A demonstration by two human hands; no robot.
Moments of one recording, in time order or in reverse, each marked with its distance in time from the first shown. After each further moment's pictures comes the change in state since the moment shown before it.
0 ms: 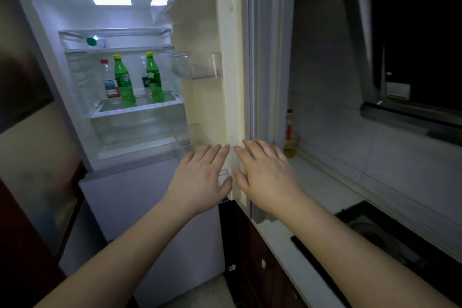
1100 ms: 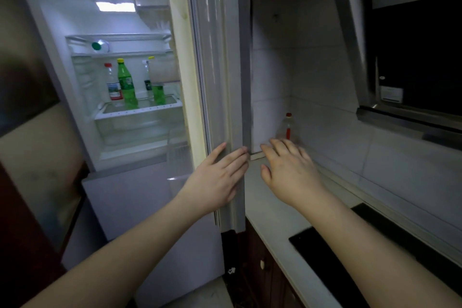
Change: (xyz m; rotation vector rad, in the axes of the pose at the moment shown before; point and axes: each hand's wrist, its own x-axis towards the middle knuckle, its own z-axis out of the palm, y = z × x) left_hand 0.006 0.013 0.016 0.342 0.112 0.445; right_hand -0.017 0.035 -0.015 -0.077 -0.067 0.149
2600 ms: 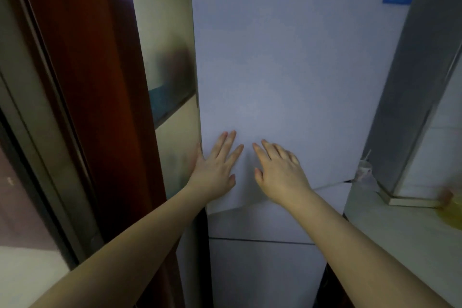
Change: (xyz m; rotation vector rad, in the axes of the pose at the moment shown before) left_hand -0.229 -0.261 0.154 -0.090 -0.528 -0.809; right_hand 0.226 -0.325 0.146 0.209 -0.065 -0.473
